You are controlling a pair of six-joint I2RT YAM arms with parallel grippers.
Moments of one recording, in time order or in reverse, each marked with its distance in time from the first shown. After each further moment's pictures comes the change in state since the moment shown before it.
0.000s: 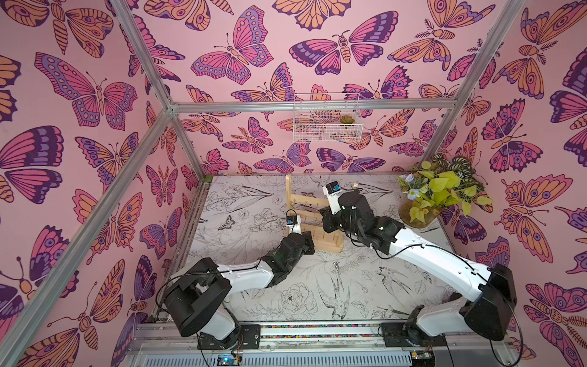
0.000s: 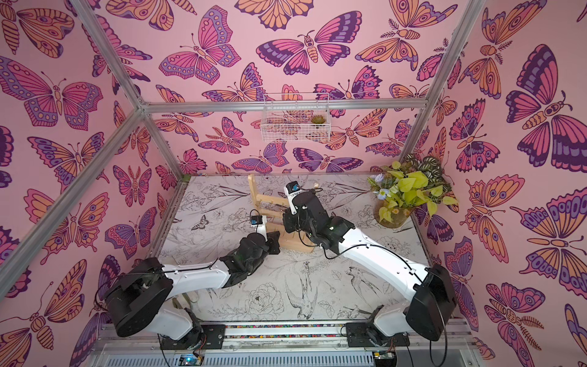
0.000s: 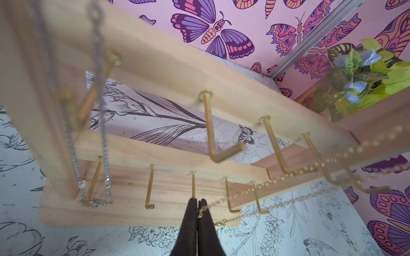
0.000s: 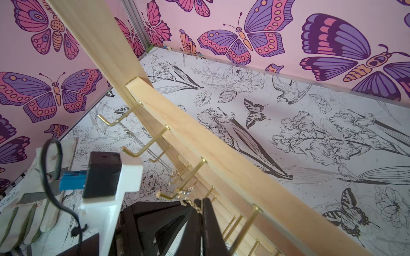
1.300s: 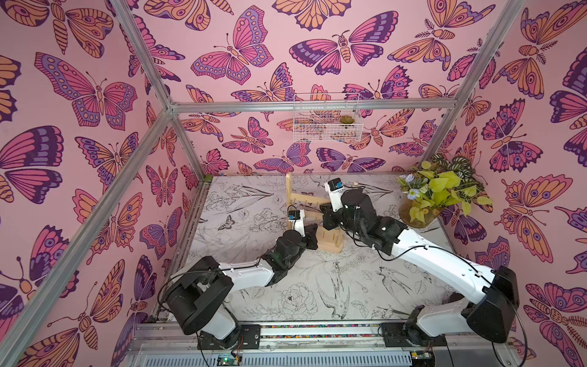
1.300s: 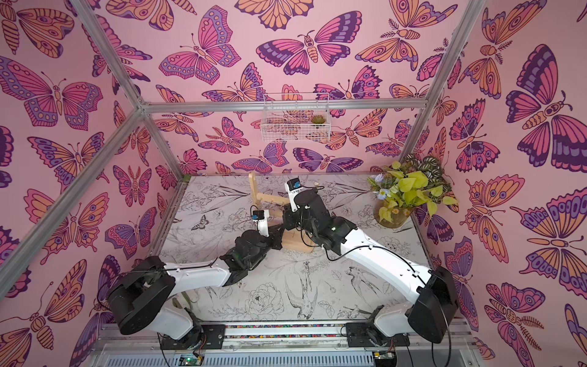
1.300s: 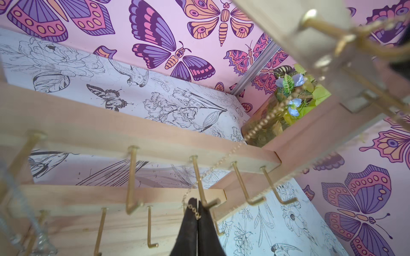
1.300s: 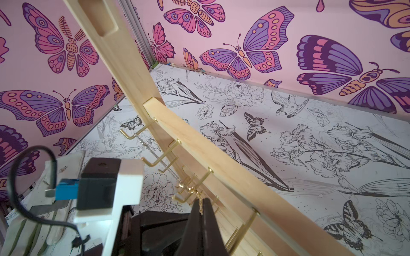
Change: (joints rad) left arm 0.020 -0.010 -0.007 0.190 0.117 0.058; right arm 0.000 -0.019 0.002 0.048 0.011 0.003
